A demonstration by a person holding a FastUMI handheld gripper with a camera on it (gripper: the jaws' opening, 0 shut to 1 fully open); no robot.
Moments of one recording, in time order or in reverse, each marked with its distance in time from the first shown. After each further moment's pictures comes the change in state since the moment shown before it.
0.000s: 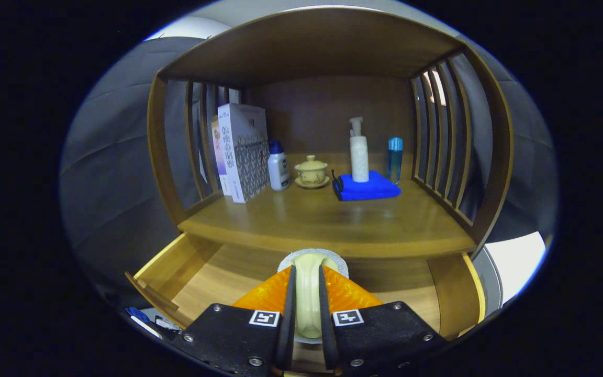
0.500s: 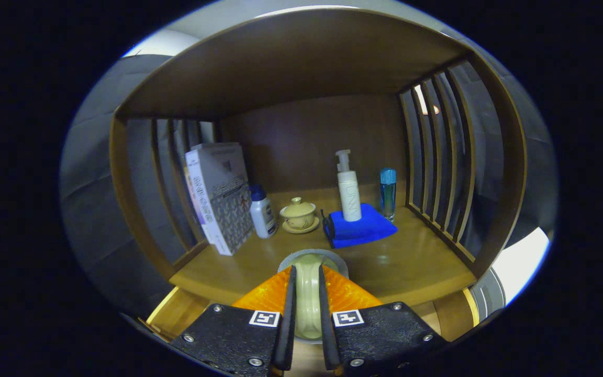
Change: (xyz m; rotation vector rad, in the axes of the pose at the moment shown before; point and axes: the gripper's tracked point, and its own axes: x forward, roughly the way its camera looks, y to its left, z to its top) arm 0.051 -0.020 0.080 0.131 -0.091 -0.083
